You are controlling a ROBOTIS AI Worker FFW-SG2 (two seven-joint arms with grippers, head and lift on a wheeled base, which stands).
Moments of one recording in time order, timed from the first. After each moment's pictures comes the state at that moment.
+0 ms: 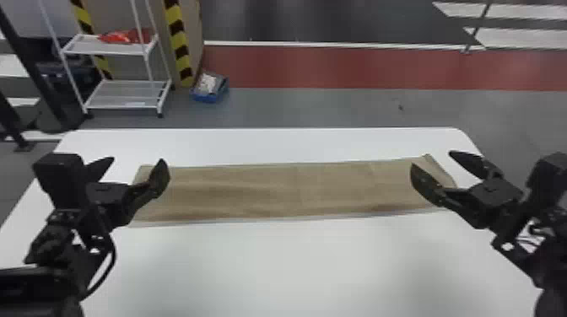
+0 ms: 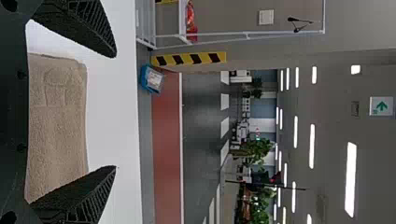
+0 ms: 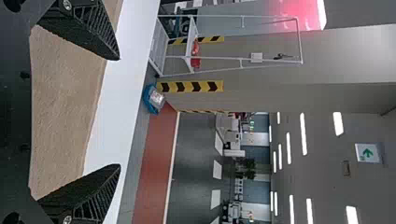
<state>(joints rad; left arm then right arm) 0.19 0.11 0.13 -1.91 0.11 0.31 -0.13 0.15 -0.14 -0.30 -1.85 -0.10 0.24 0.64</state>
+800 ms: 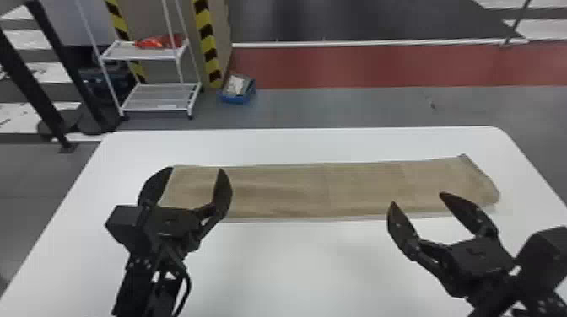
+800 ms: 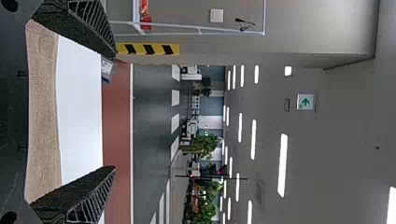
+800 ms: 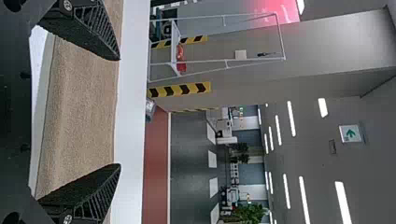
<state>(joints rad) 0.34 0.07 -0.03 -1.86 0.06 -0.13 0.00 0.52 0.00 -0.06 -2.14 -0.09 0.15 0.35</state>
